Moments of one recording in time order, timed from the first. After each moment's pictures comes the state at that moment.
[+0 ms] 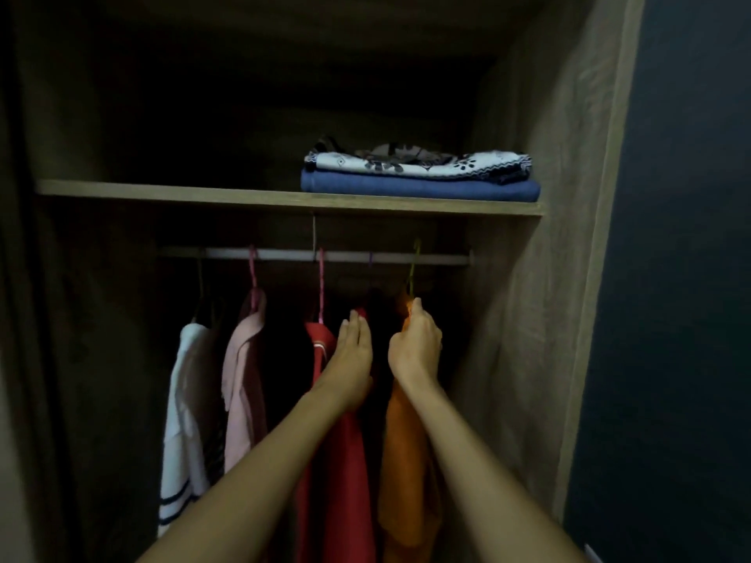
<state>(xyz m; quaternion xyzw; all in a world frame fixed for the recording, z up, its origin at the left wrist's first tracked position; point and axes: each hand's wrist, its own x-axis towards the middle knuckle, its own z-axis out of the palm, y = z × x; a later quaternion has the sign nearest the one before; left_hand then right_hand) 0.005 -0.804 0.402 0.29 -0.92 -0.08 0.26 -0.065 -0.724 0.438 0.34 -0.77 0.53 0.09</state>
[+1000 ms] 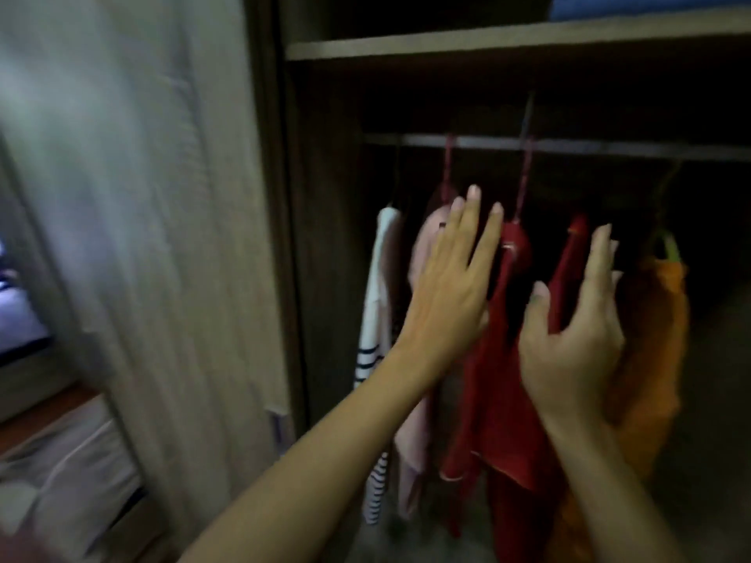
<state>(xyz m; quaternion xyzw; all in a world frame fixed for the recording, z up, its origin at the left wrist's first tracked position) 0.128 -0.774 0.371 0.26 -0.81 0.10 0.52 0.030 -0.706 0.351 0.52 -0.55 0.62 0.22</state>
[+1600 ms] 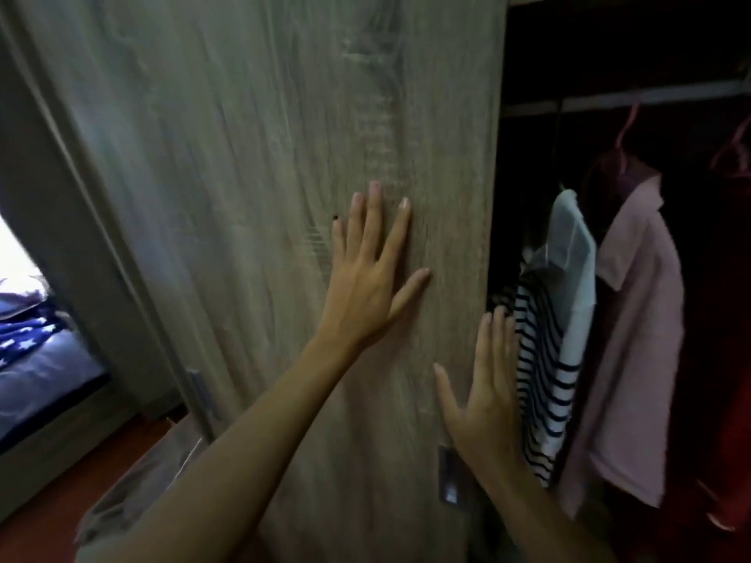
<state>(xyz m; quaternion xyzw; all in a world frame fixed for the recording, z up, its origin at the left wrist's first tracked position) 0.440 -0.947 0.355 0.35 -0.80 0.25 0.41 0.308 -0.862 0.226 0.57 -0.60 0.53 0.20</state>
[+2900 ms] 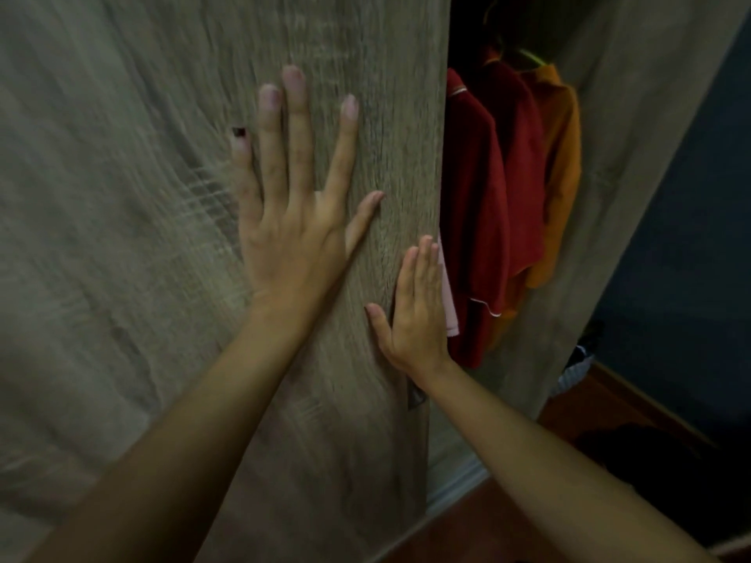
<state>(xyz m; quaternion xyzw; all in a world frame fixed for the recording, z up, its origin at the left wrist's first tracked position) 0.323 -0.914 0.346 0.19 -0.77 0.32 0.52 0.229 -0.836 0.184 0.39 -0.74 0.39 0.39</state>
